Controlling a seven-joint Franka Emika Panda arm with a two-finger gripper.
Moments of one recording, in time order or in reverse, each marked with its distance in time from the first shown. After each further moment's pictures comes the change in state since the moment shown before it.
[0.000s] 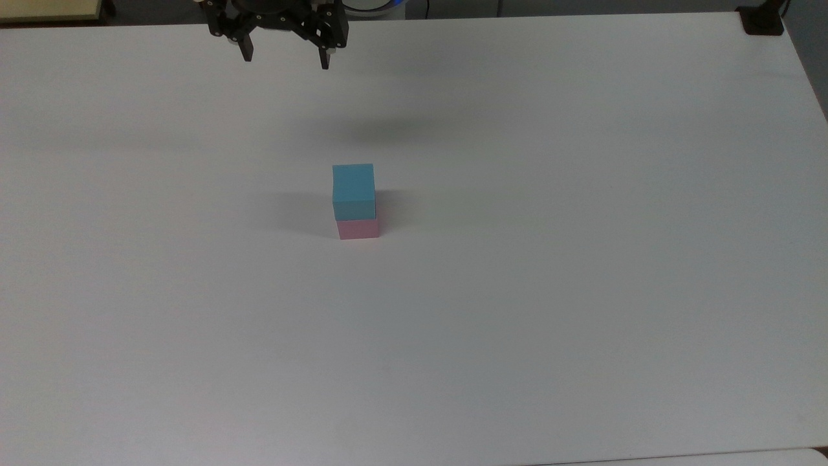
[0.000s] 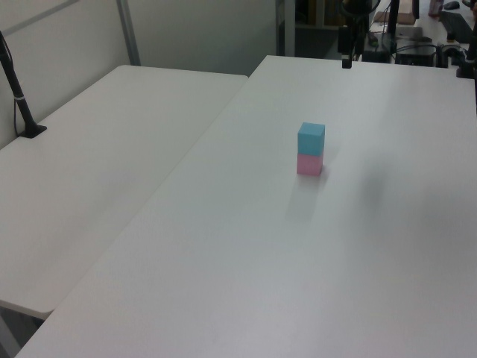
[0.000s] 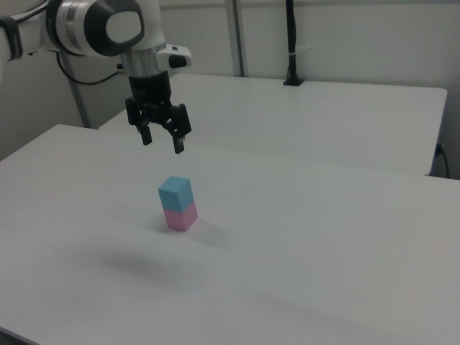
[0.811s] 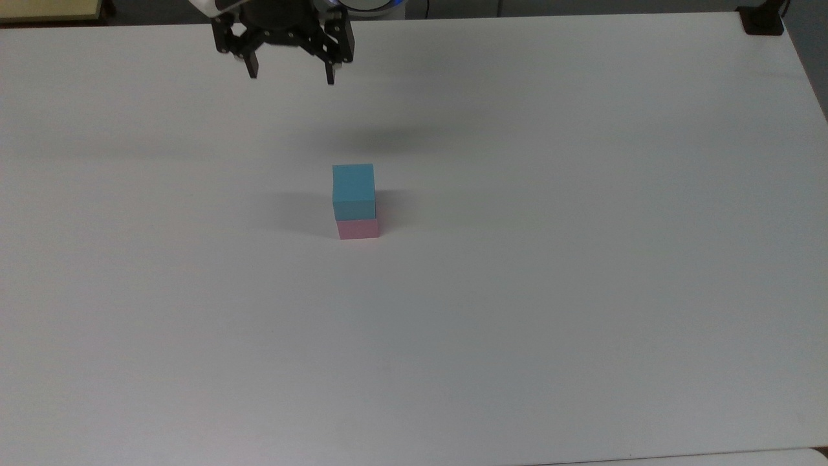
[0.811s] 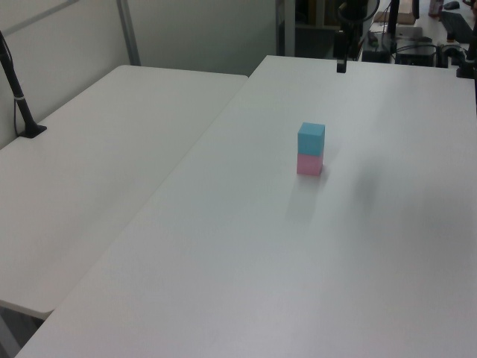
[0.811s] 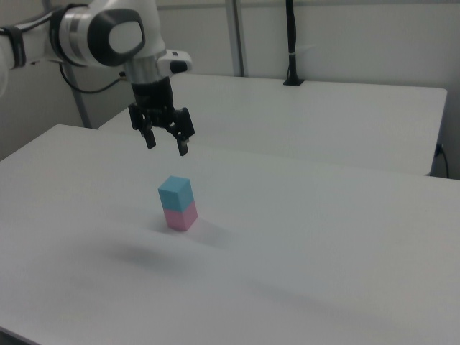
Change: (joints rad) arm 0.006 0.014 0.013 -0.034 -0.011 0.088 -0.017
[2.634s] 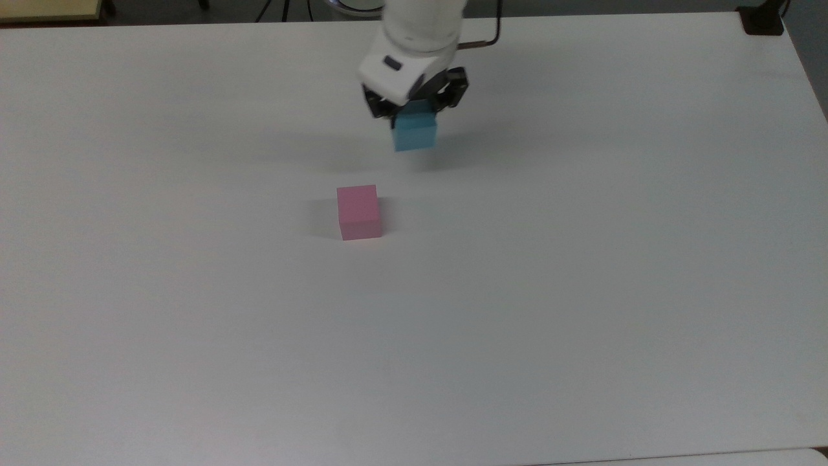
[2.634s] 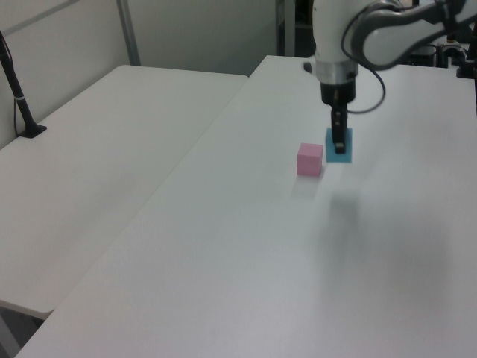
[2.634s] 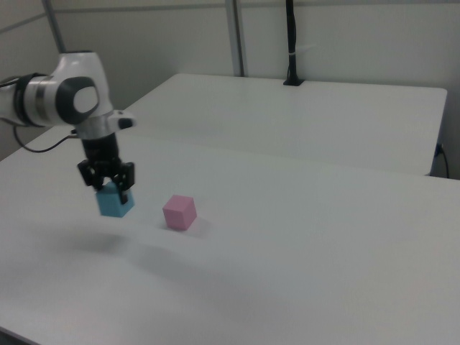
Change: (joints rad) arm 0.134 0.001 0.149 -0.313 -0.015 0.201 0.045
